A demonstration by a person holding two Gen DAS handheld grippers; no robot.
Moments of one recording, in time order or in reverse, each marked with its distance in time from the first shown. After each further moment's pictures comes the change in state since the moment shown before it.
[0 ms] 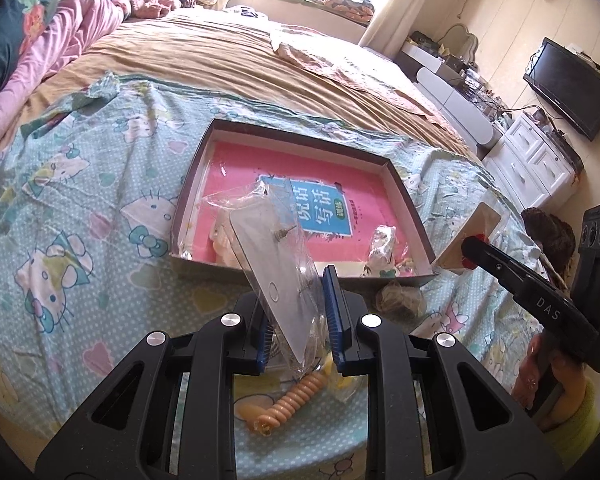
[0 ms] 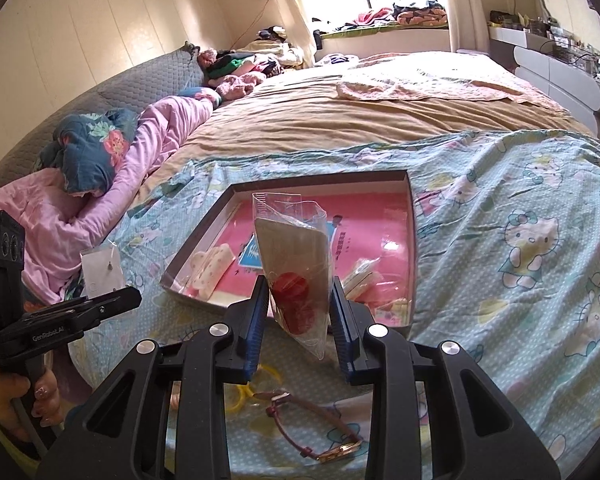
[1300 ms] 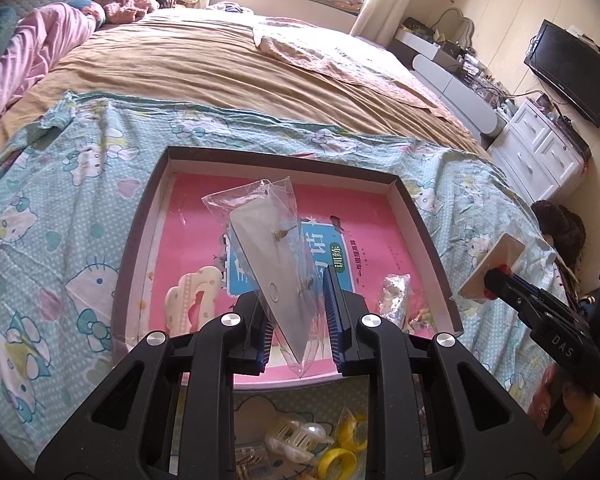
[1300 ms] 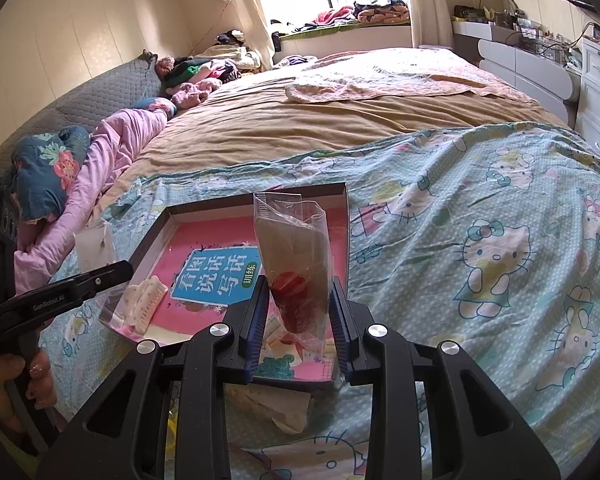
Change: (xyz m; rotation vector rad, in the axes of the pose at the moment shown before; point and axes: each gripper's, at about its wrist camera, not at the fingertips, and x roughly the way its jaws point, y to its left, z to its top) left arm 0.083 -0.016 0.055 0.057 0.034 0.000; right arm 0.035 -0.052 0.019 0.062 0.012 -0.115
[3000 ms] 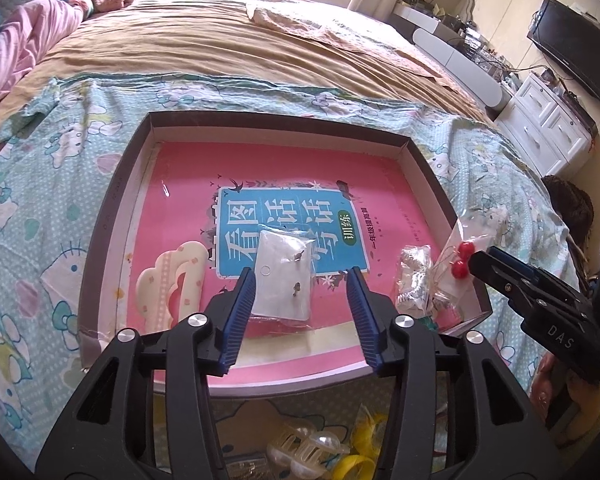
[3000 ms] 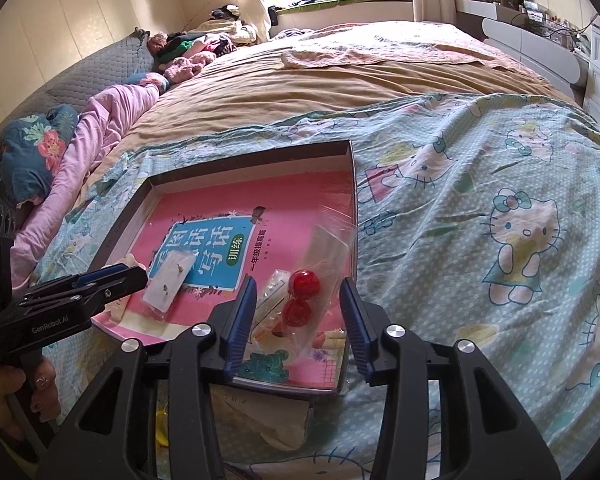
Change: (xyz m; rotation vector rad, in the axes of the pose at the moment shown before) left arm 0.029 0.003 -0.014 0.032 0.075 0.015; right arm 0.041 -0.002 -0.010 0.003 0.079 -0.006
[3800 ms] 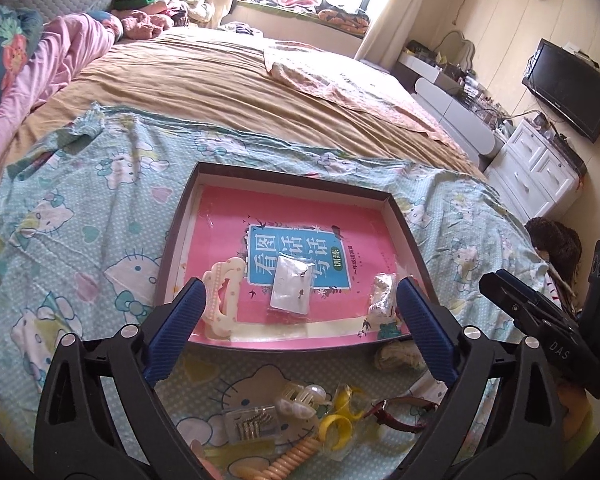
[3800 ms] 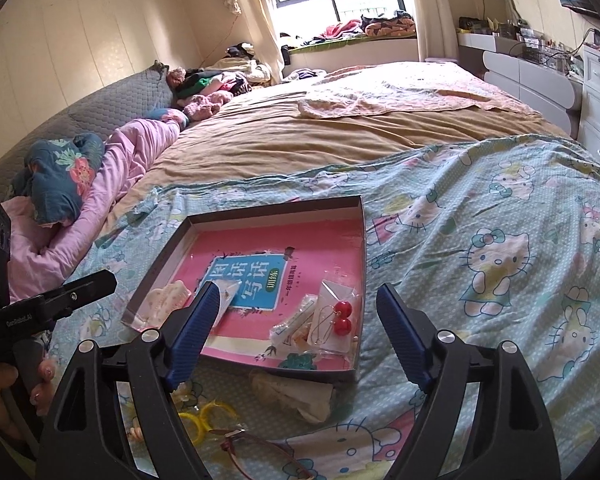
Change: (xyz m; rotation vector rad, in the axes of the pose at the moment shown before) left arm -0.092 0.004 -0.009 -0.065 -0.167 -0.004; right arm -0.075 0.021 0.001 -0.021 -0.146 0.040
